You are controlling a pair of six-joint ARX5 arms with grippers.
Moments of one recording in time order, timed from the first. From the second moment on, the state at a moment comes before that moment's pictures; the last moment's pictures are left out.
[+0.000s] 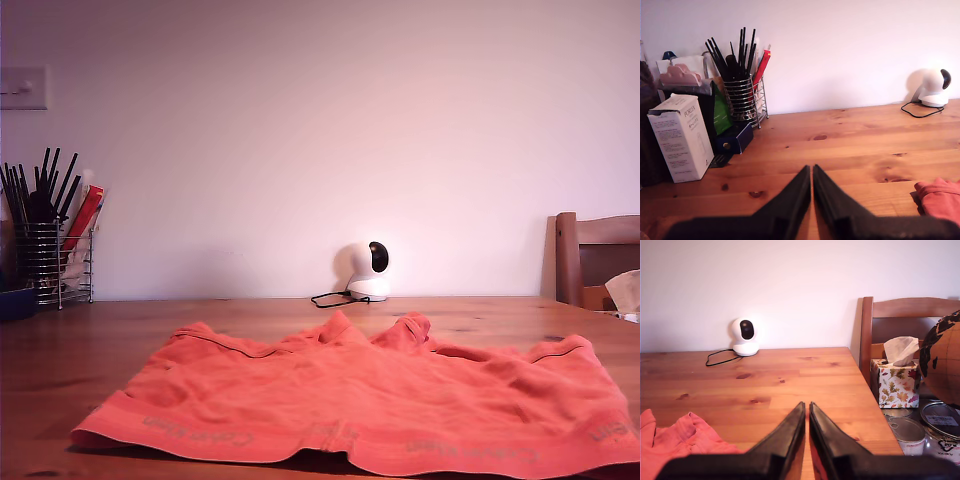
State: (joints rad) left arm 0.00 0.00 0.01 -0.01 0.00 0.00; right arm 0.00 0.01 0.02 -0.01 0.00 0.00
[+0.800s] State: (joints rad) left arm 0.03 0.00 0.01 0.09 0.31 -0.33; right arm 0.00 0.01 0.10 -0.03 -0.23 0.29
